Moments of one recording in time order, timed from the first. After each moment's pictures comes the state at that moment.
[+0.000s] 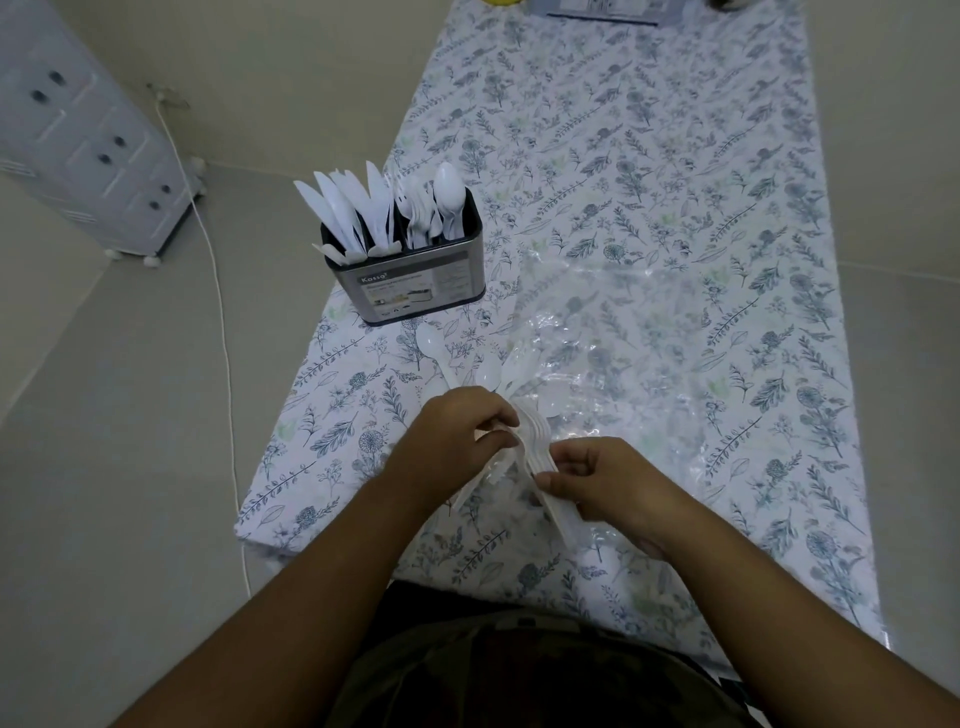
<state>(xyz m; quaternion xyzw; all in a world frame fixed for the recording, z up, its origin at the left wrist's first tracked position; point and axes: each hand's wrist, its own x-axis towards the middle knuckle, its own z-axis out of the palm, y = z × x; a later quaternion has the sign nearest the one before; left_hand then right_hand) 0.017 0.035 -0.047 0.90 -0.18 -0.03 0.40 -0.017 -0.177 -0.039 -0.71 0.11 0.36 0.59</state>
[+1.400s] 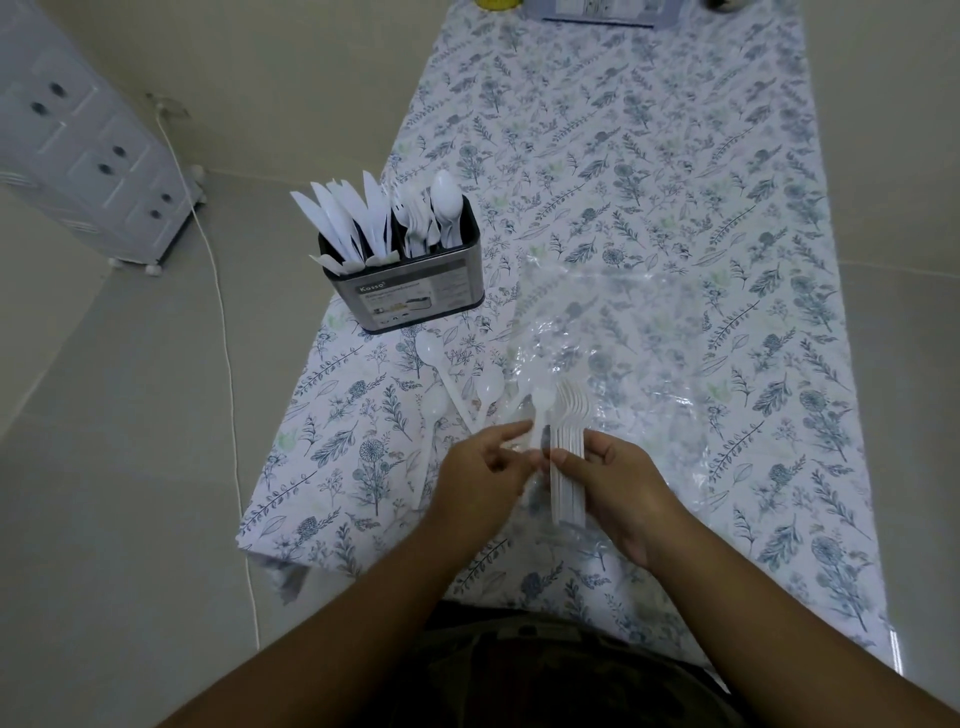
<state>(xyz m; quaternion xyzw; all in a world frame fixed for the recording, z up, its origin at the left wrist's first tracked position) -0.021 -0.003 -0.046 0.76 0.14 -0.19 0.61 -0.018 -0.169 -0.061 -0.57 0.27 0.24 0.73</state>
